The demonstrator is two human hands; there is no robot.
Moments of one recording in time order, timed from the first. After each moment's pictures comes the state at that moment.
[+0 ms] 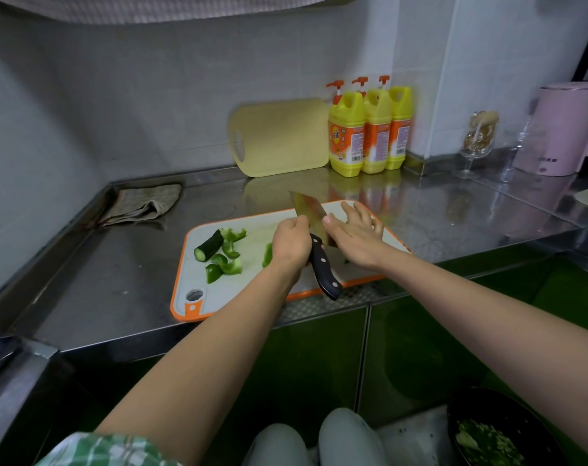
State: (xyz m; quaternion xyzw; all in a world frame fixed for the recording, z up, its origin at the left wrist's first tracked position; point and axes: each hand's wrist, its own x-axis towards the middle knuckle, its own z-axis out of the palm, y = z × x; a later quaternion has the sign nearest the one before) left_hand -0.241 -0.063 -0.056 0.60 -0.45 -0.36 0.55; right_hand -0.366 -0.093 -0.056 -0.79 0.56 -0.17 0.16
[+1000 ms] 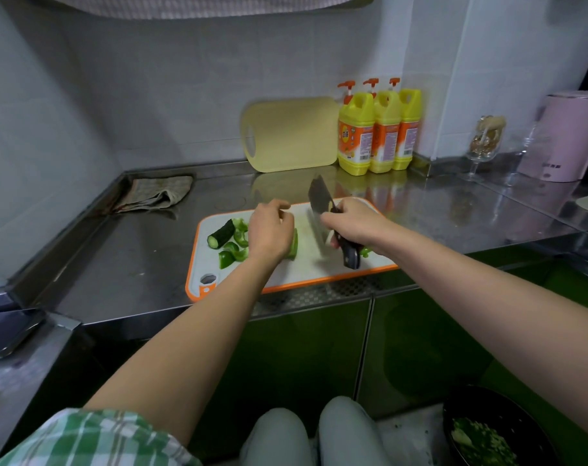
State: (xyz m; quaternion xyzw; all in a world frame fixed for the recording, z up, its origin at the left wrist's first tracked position) left_hand -0.191 -0.045 -0.049 0.69 -0.57 -0.09 0.44; right_hand -0.348 -0.041 0.000 -0.72 0.54 -0.25 0.35
